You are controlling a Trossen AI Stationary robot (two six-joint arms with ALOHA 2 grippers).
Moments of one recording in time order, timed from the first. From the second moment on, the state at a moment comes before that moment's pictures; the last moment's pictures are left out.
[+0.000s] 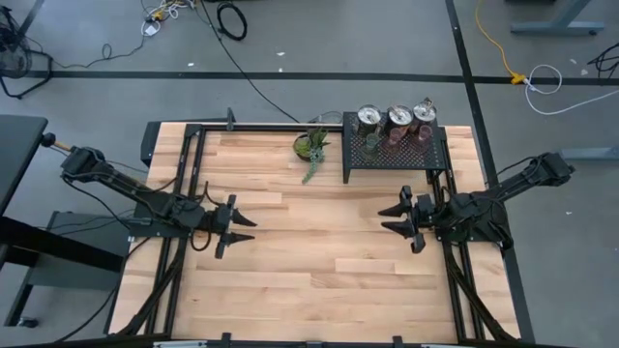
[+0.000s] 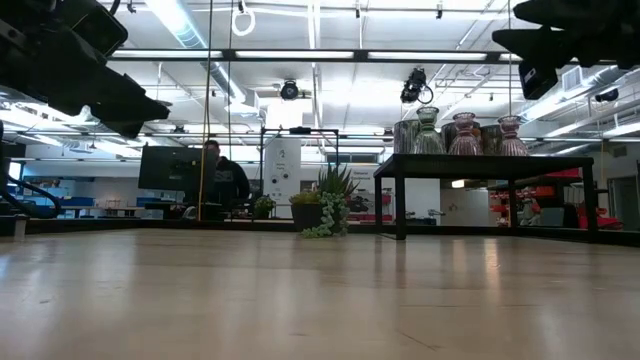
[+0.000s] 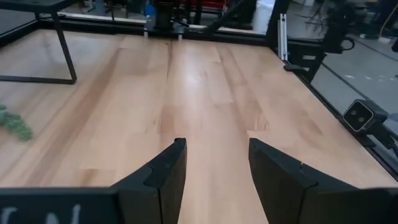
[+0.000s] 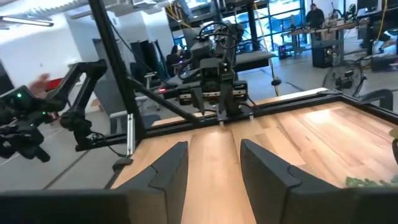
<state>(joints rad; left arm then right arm) -0.40 0.70 0.12 0.34 -0.29 -0.21 0.41 0.59 0.16 0.49 0.35 0.20</state>
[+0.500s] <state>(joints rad) -0.40 0.54 0.03 0.35 -0.29 -0.21 0.34 0.29 0.02 0.39 0.29 0.20</state>
